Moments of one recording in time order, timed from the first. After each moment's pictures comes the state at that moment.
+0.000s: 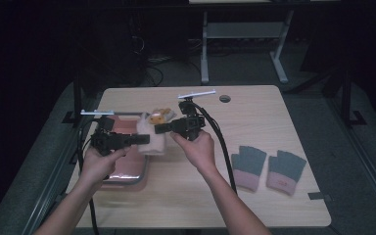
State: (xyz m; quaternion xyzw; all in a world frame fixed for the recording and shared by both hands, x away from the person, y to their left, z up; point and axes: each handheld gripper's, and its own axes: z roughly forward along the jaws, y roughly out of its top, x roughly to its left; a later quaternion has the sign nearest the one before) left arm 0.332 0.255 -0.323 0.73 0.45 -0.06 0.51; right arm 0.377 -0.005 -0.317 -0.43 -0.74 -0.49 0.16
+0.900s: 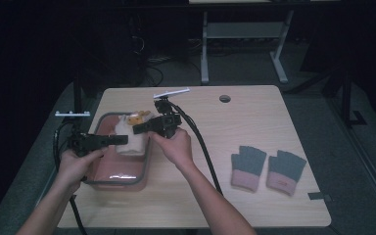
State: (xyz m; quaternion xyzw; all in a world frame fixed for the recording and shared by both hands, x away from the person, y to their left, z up) left arm 0.330 0.311 -0.327 0.72 0.48 -0.05 0.50; right arm 0.392 0.053 -0.325 -0.41 -0.75 -0.49 0.19
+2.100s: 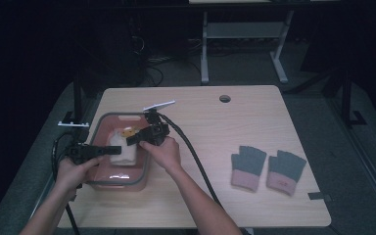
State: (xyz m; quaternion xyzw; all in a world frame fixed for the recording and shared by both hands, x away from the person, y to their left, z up) left arm 0.333 0.336 -0.371 0.71 0.54 -0.06 0.45; right arm 0.410 0.091 -0.383 -0.43 -0.75 -0.44 0.24
